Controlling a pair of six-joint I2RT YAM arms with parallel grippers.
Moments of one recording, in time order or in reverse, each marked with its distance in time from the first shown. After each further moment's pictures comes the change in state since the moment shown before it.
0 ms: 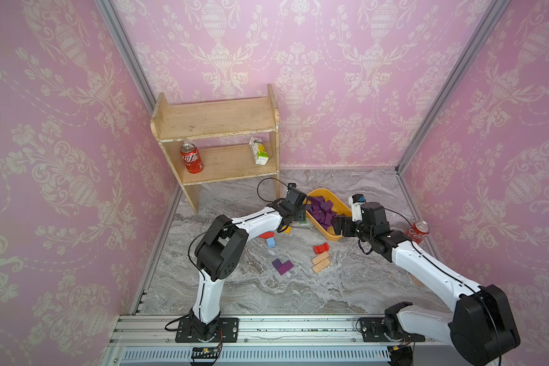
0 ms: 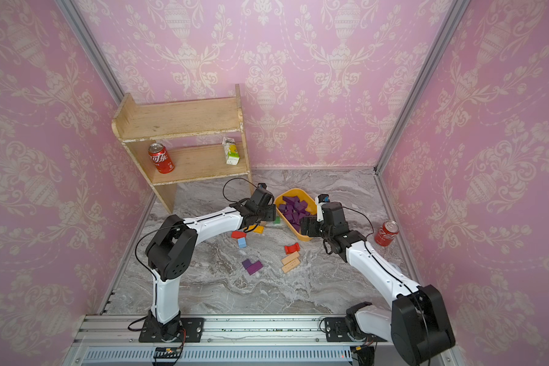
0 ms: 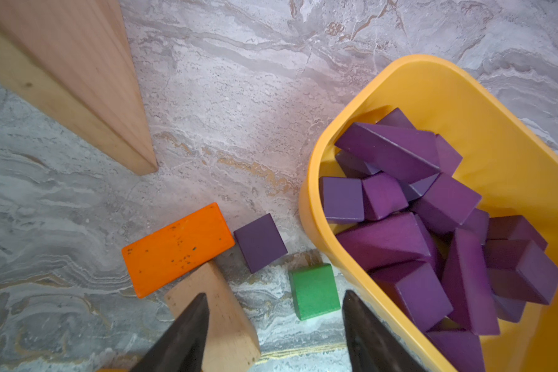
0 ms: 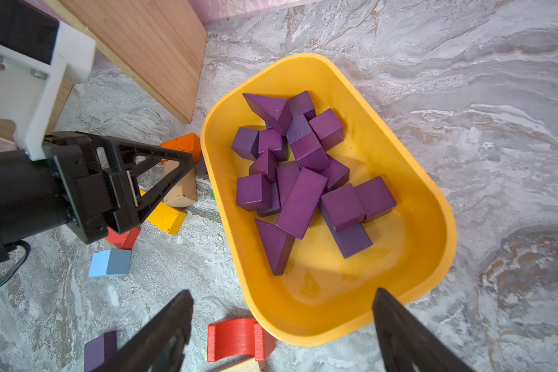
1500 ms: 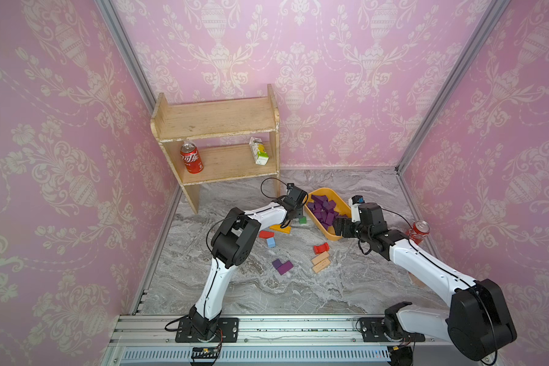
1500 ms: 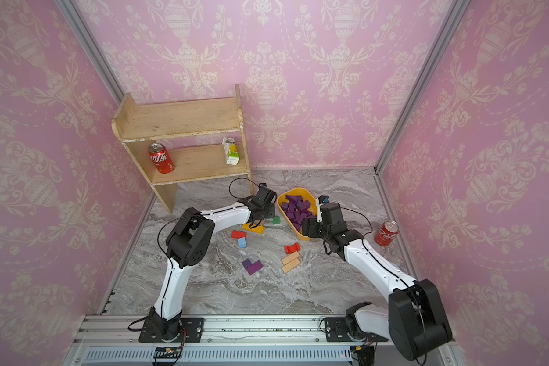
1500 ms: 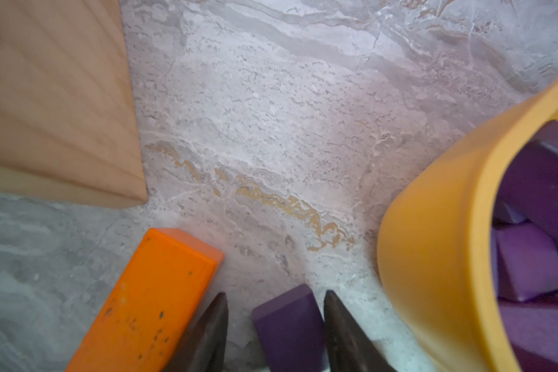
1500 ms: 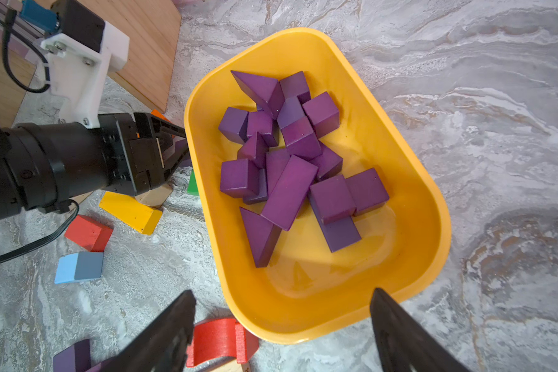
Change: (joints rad) left arm 0.048 0.213 0.178 -0.039 -0.029 -0.024; right arm 0.000 0.035 0.001 -0.021 0.050 0.000
